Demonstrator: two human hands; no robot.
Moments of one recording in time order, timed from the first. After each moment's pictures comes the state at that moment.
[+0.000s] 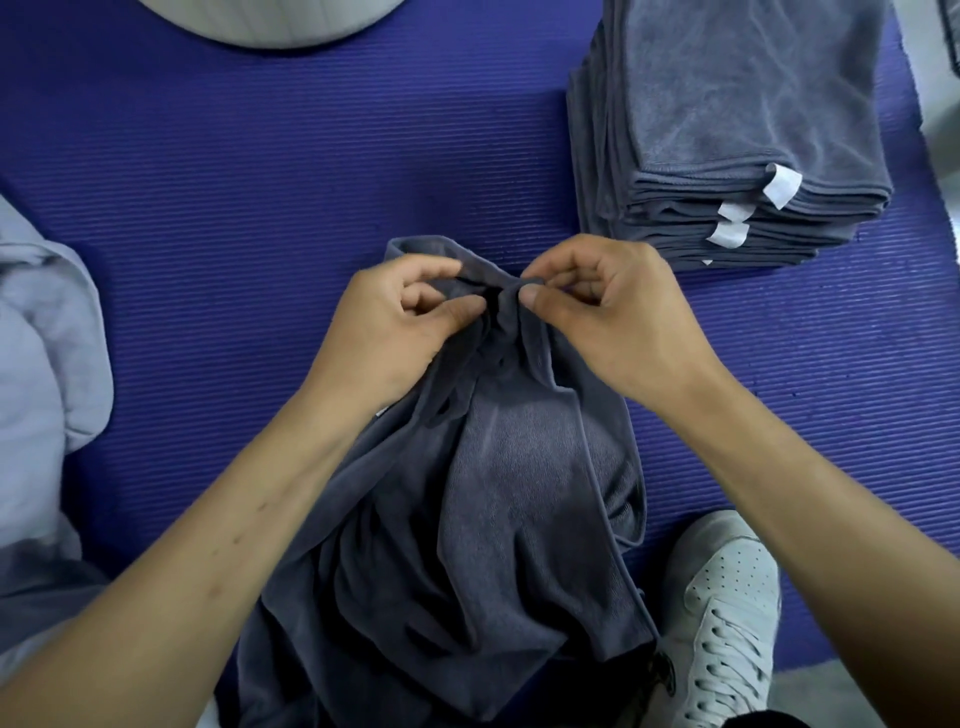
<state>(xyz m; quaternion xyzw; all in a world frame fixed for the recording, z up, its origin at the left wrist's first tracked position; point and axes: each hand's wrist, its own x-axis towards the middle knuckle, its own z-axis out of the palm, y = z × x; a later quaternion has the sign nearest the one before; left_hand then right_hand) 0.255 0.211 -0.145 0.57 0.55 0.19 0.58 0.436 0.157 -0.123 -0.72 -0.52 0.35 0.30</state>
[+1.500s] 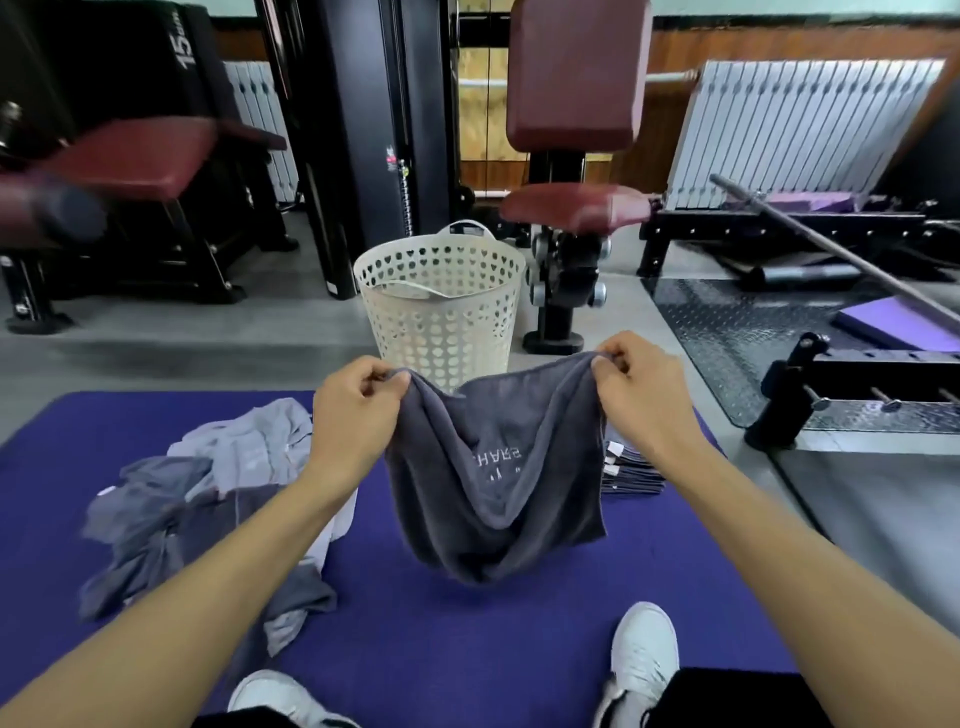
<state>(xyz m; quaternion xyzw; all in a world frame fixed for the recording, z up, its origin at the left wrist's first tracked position) 0.123 0.024 0.204 0.61 0.54 0.51 0.29 0.389 -0.037 0.238 -0.70 -0.54 0.11 0.46</state>
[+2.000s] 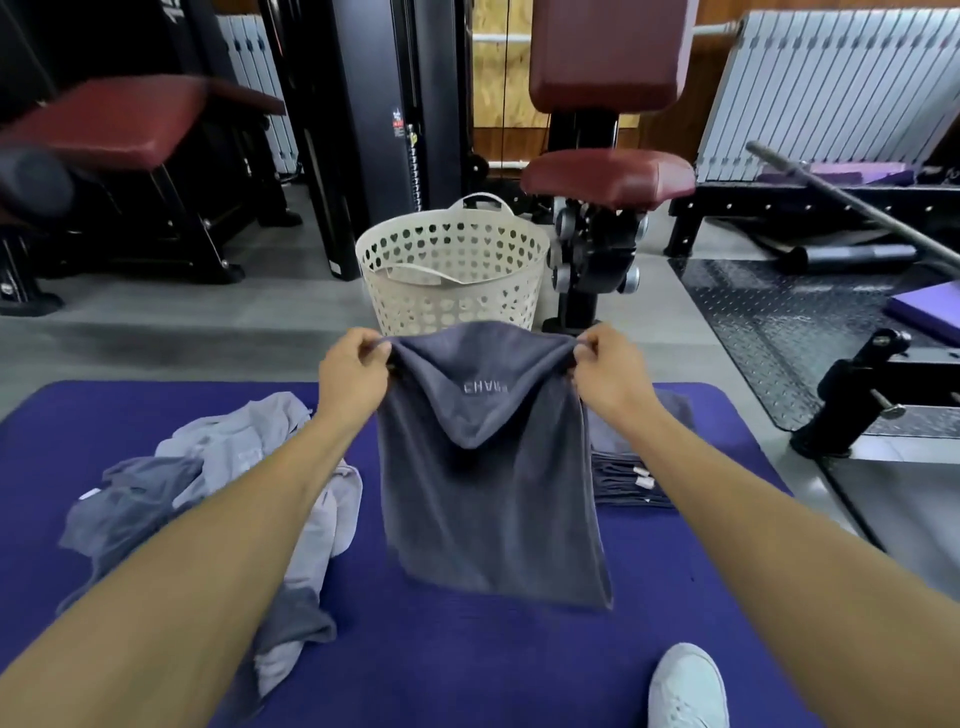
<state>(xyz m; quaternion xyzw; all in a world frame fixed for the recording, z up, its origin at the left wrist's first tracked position) 0.109 0.185 0.145 0.58 0.60 0.46 0.30 0.383 0.110 0.175 -0.74 -0.53 0.18 0.38</state>
